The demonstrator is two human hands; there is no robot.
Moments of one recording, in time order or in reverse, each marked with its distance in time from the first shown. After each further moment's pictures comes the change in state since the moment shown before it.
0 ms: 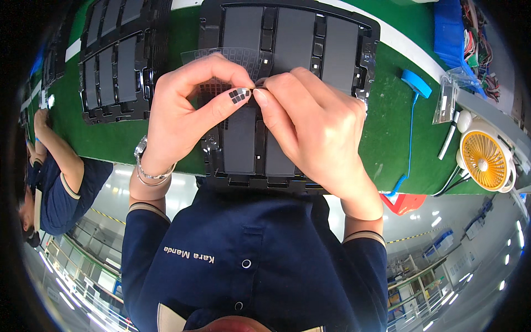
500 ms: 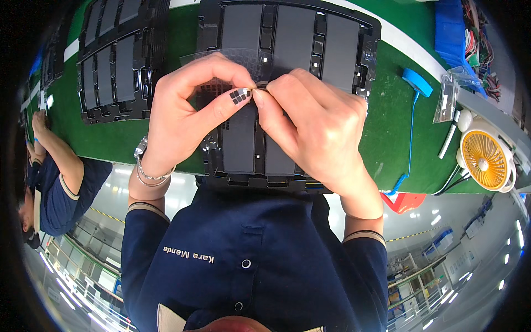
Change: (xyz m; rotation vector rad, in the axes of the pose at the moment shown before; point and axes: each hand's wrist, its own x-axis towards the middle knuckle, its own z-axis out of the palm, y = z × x) left_hand -0.001 -0.002 0.004 0.056 0.030 0.053; right_hand 0.000 0.002 0.001 -0.003 0.022 -0.047
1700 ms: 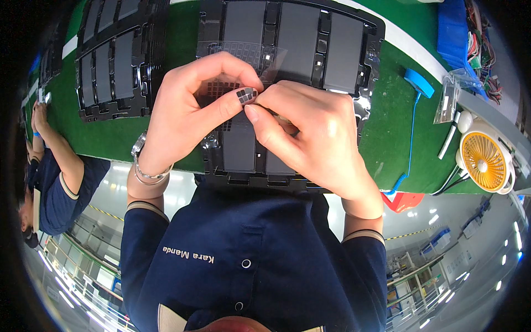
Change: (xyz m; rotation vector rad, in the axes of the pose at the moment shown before) left_hand 0.001 0.002 -0.003 -0.062 -0.108 -0.193; right_hand -0.001 -0.007 -0.004 0.316 -0.217 0.202
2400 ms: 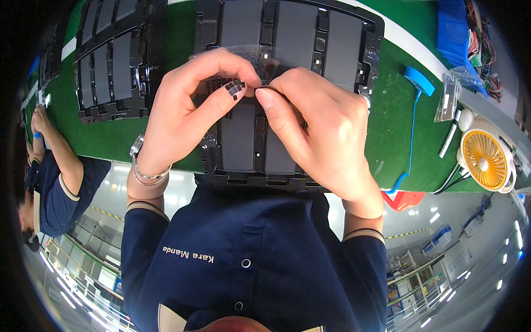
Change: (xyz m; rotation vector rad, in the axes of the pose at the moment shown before) left_hand 0.001 -0.001 -0.001 0.114 0.023 0.100; right_hand 0.000 -0.001 -0.004 -0.089 0.140 -0.012
